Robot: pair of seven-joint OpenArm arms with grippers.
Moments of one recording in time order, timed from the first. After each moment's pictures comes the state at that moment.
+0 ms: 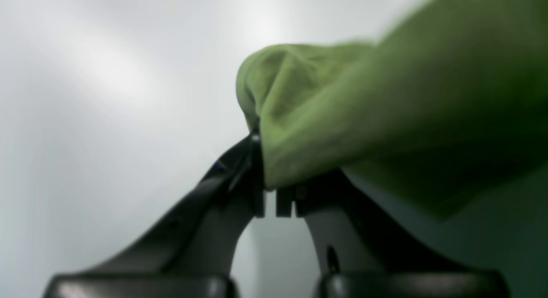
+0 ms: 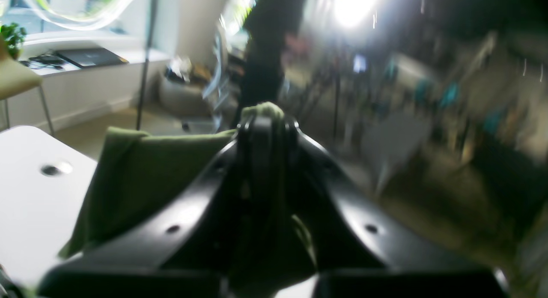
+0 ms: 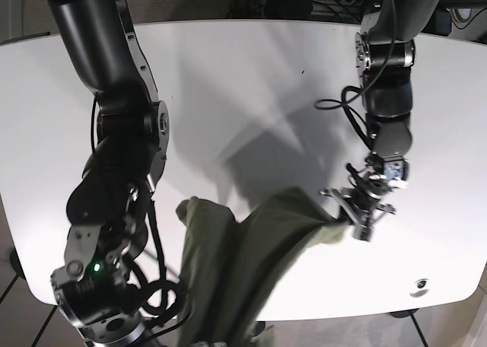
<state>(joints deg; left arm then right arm) -29.7 -10.8 -8.5 50.3 3.8 -24.9 13.5 55.9 -3.6 2.0 97.7 1.2 21.8 -52.6</state>
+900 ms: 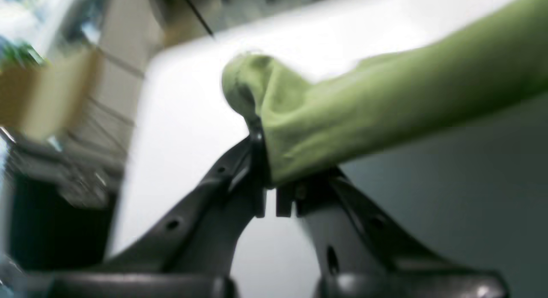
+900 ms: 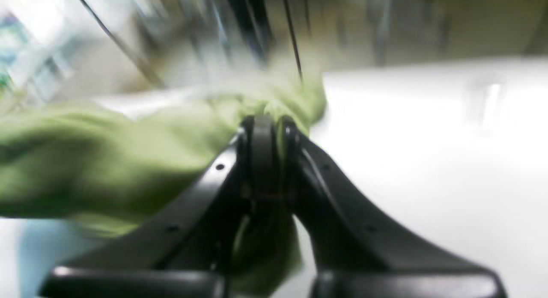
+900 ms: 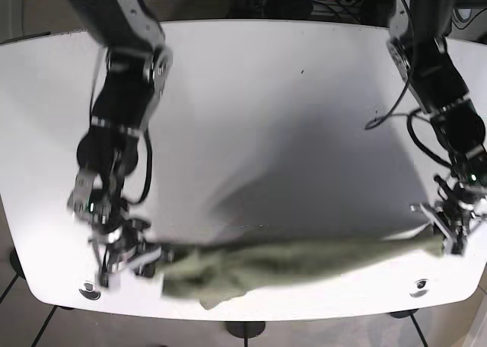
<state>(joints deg) -26.1 -19.3 -25.2 77.4 3.7 -35.4 37.5 29.9 -1.3 18.7 82.0 12.7 15.0 -44.4</state>
